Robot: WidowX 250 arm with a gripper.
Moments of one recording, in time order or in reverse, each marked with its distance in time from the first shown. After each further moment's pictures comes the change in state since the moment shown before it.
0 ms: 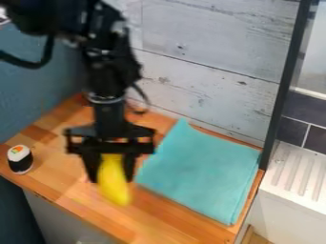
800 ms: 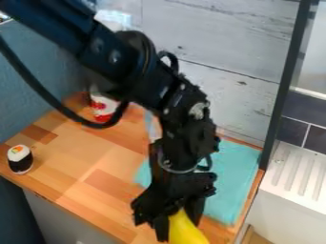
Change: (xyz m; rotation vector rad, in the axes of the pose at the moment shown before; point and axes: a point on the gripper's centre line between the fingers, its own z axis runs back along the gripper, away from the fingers) arm -0.035 -0.065 -0.048 -0.012 -0.095 0.476
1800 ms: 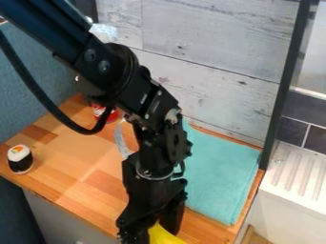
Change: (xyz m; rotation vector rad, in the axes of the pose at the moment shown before) arm 0.009 0.021 -0.020 0.081 0.101 0.280
